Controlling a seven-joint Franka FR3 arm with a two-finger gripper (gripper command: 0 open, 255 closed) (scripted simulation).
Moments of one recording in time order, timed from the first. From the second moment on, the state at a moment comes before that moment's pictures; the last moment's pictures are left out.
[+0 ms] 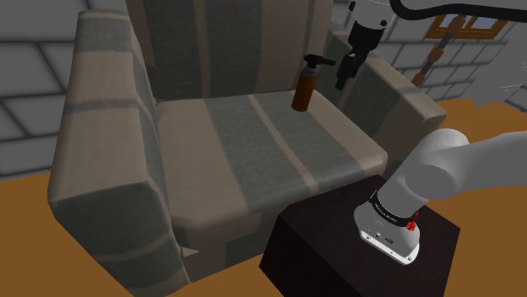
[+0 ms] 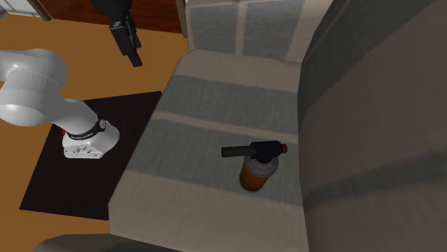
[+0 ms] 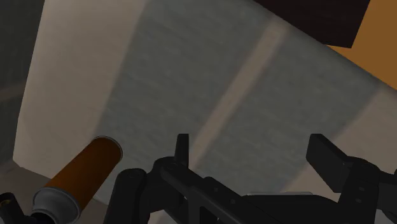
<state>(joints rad) 0.02 -0.81 0.02 -2.46 -0.09 1.68 -0.09</state>
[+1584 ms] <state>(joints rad) -0.11 0.04 -0.27 -1.77 -0.05 1.75 -0.41</state>
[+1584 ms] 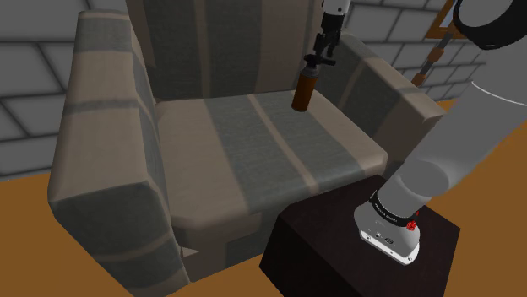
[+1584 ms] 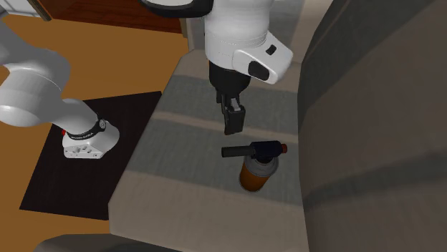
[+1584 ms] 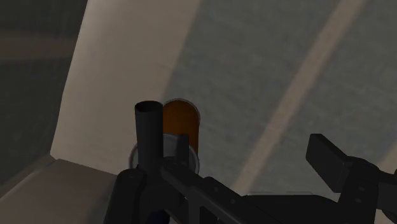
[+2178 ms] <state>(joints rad) -0.21 0.41 -0.31 -1.33 0.06 1.62 -0.52</state>
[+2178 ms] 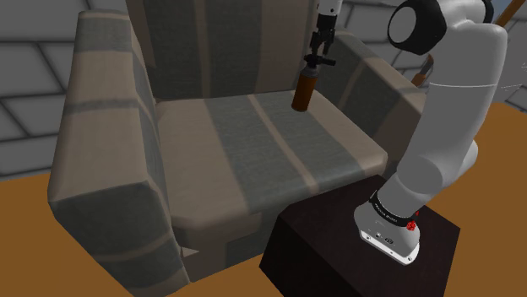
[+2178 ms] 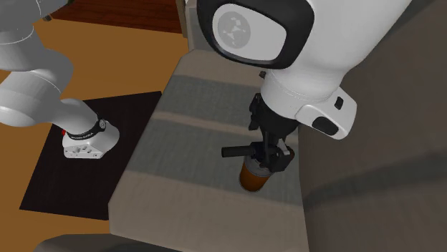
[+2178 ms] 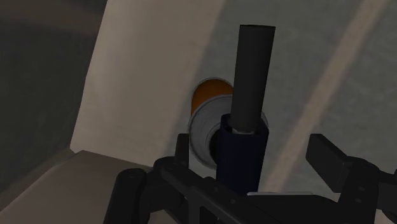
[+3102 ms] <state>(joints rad) -0.21 0.42 -0.31 -1.41 0.06 1.71 -0.52</state>
